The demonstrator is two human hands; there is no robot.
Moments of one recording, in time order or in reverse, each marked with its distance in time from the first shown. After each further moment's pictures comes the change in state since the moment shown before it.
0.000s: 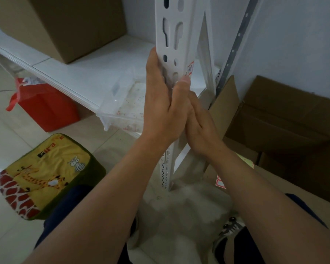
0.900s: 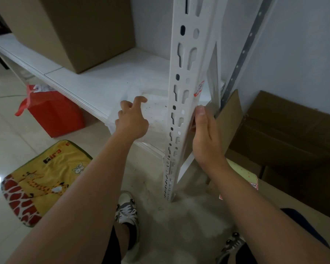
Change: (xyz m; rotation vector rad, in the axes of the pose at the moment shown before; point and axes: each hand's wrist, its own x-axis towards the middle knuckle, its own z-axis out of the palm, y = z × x) left_hand 0.045 -0.098 -0.073 0.876 -0.334 -0.556; right_hand 0.001 0.004 0.012 0.139 0.185 0.161
